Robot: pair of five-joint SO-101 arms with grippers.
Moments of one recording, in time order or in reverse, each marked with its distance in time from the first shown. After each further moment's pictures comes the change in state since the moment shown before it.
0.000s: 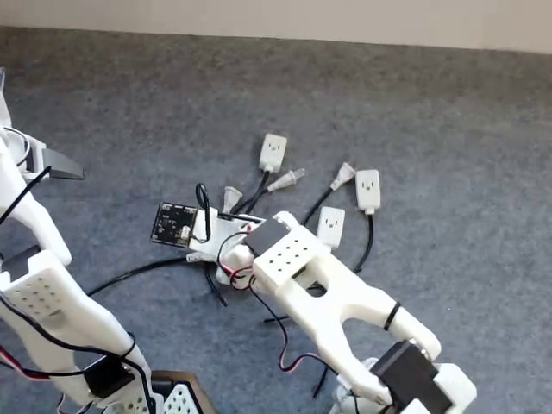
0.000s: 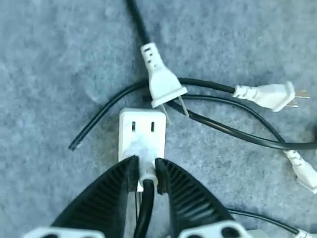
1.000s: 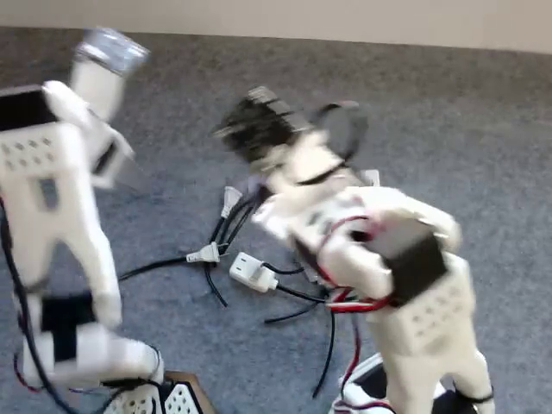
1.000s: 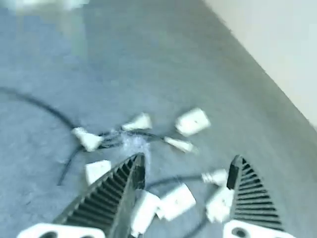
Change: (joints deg) left arm 24.8 -36.2 17.9 13.5 -24.9; right arm 12.0 -28.5 -41.7 36.5 -17.8
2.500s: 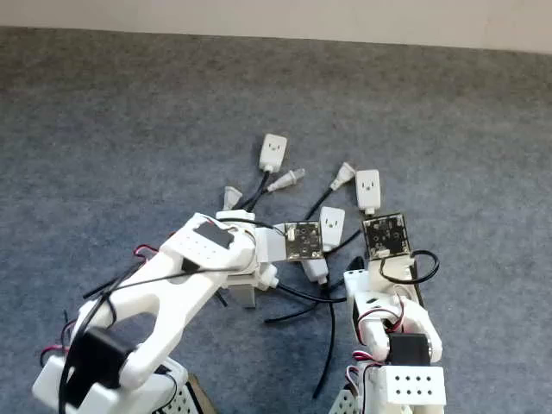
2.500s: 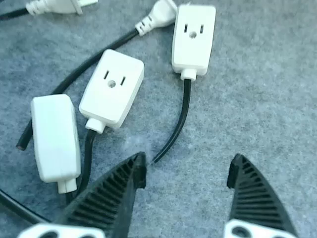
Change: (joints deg) left arm 37.8 -8.4 69.6 -63.7 -16.3; right arm 31.4 -60.0 104.7 -42.2 -8.7
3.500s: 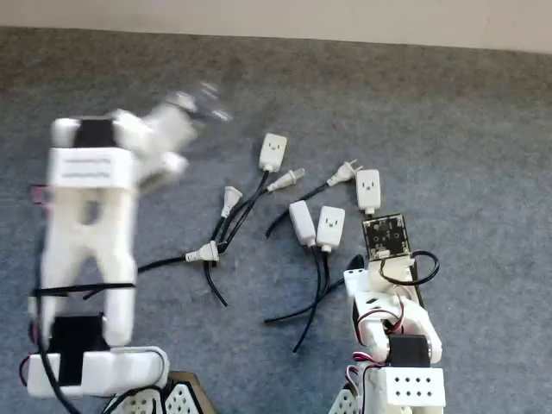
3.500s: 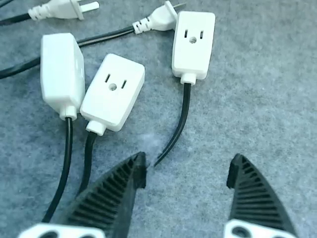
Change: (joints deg) left arm -31.6 5.8 -49.5 42.3 1.9; right arm 0.0 -1.6 0.6 0.0 0.0
